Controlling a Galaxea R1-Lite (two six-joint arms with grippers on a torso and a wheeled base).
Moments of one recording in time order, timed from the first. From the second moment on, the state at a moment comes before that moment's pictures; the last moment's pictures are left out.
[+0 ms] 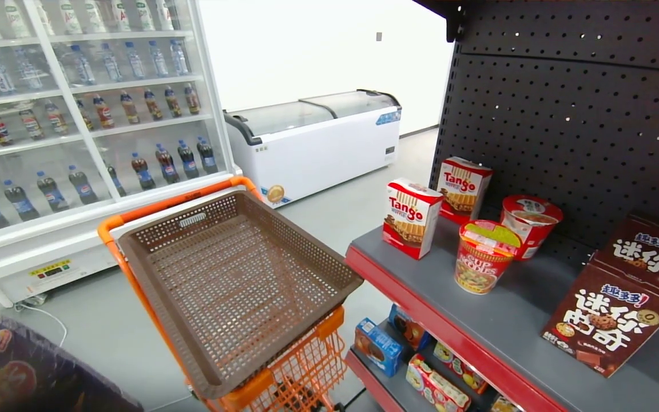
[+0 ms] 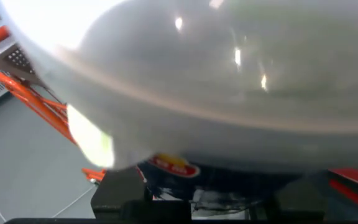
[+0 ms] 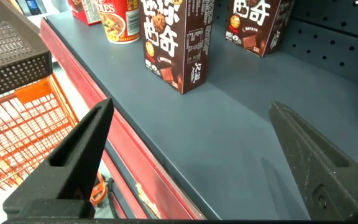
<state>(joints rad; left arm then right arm) -0.15 0.63 -0.27 -0.18 -0.18 0.05 0.00 0.00 0.00 0.00 0.01 0.00</state>
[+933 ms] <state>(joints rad) -0.41 0.53 -0.30 -0.08 -0.21 -0.01 0.00 0.00 0.00 0.00 0.02 0.00</state>
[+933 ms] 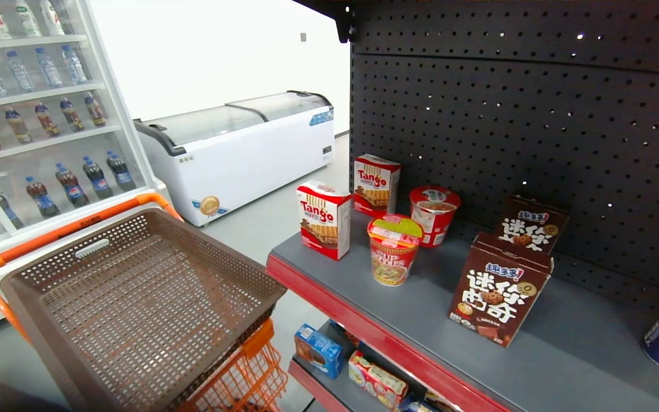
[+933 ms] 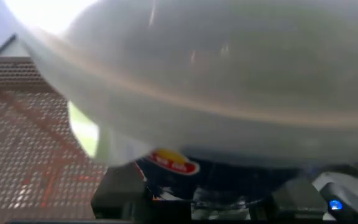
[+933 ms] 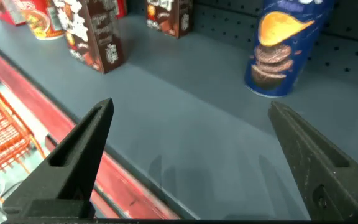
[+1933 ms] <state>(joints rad) -0.64 1.04 -0.43 -0.33 -0.37 -0.08 0.00 0.00 0.00 0.00 0.02 0.00</state>
